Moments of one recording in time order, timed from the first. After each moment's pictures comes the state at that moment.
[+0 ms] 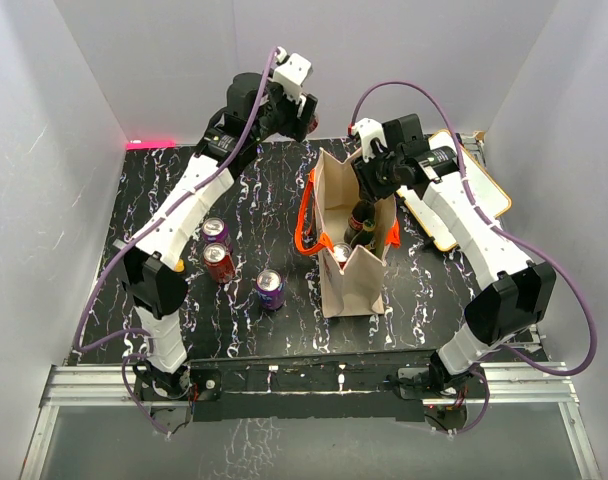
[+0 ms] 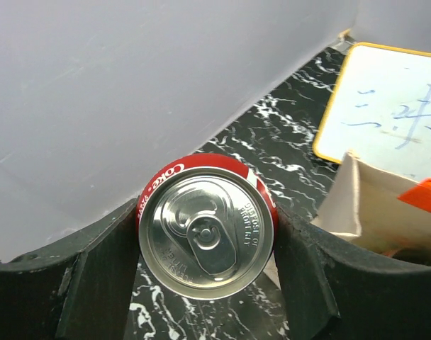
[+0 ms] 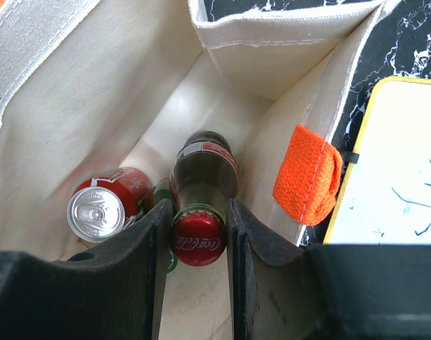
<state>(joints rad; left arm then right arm) -0.53 1.87 2.05 -0.35 0.05 0.21 0.35 1.59 1.67 -0.89 -0.18 -0.26</state>
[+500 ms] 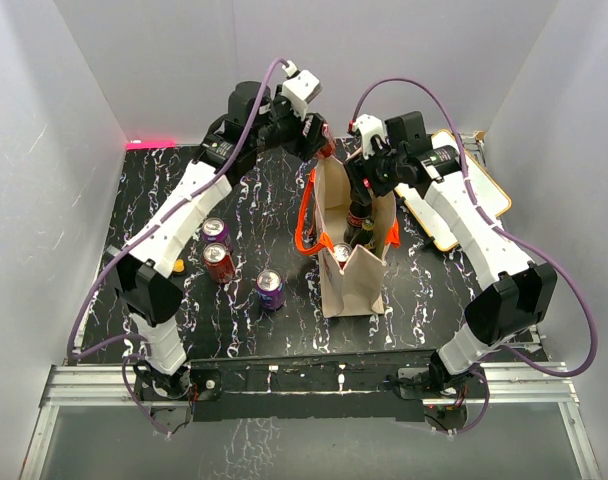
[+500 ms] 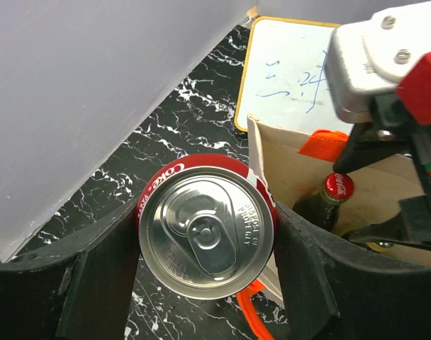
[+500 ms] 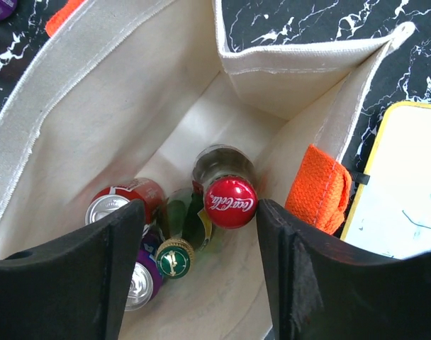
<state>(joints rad) -0.55 1.82 1.98 -0.42 0.28 0.17 0.35 1.59 1.67 -0.85 -0.26 -0.26</state>
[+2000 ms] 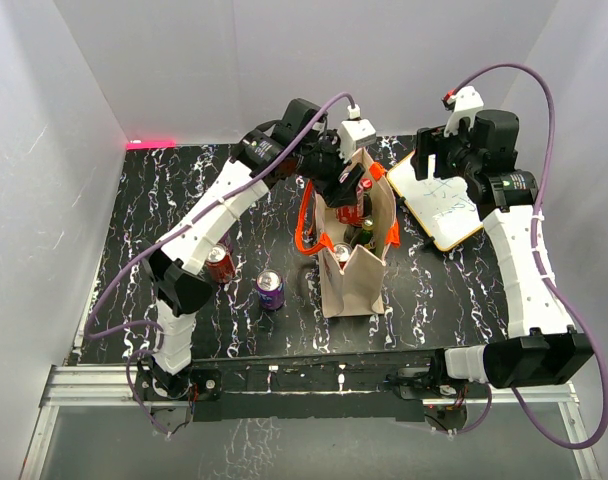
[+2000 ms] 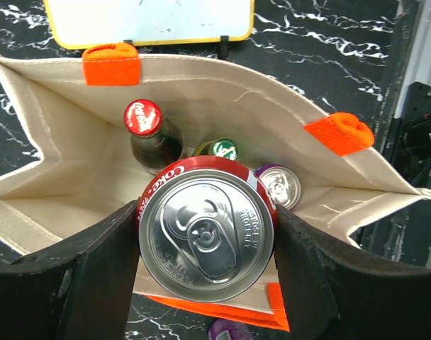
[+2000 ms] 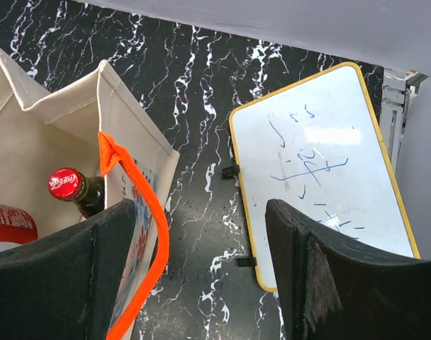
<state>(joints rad) -0.74 2.00 2.32 -1.00 0.47 0.24 0.04 1.31 1.53 -0.63 -0.19 -0.12</state>
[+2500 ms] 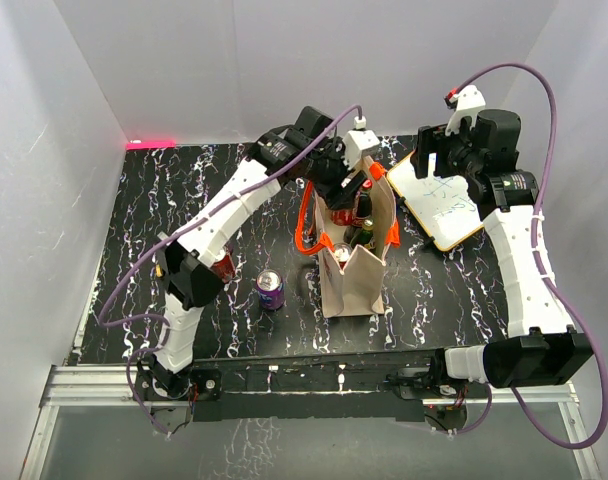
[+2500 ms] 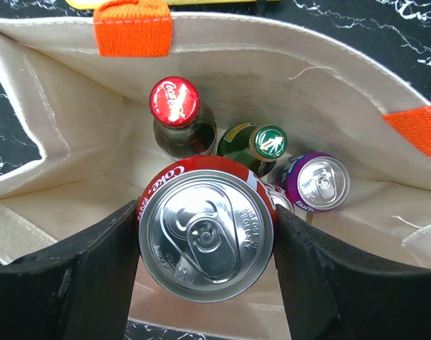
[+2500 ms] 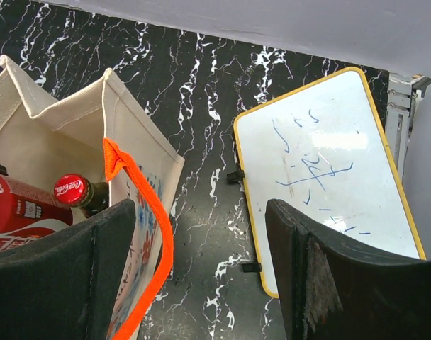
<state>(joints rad) -0.74 2.07 2.33 -1.01 0.38 0.30 0.02 1.31 1.52 -0.61 -0.21 -0.10</state>
